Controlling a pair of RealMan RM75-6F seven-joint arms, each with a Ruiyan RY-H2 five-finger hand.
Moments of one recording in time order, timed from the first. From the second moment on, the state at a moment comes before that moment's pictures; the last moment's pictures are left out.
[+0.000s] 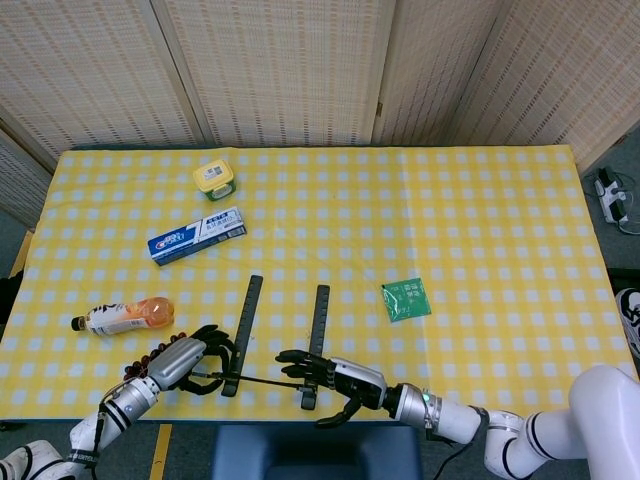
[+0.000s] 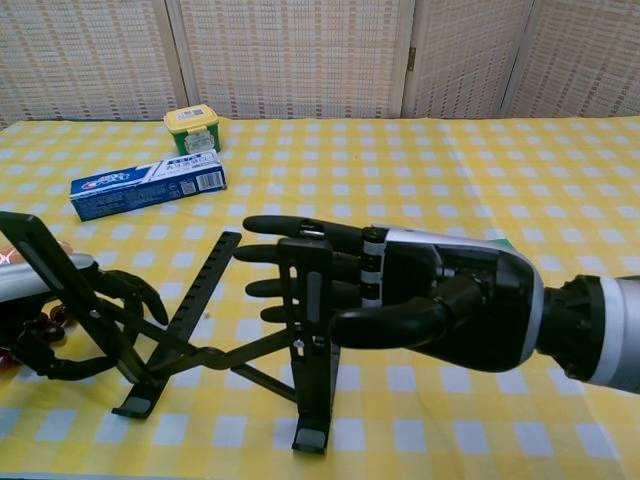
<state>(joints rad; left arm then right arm) -0.58 -1.36 0.15 -1.47 1.64 1.02 -0.52 0.87 -1.55 -0.25 -1.52 -1.82 1.19 1.69</state>
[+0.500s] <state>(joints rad) -0.58 -1.35 0.14 -1.48 1.64 1.02 -0.51 0.86 -1.54 -0.25 -1.51 -1.80 1.19 1.65</state>
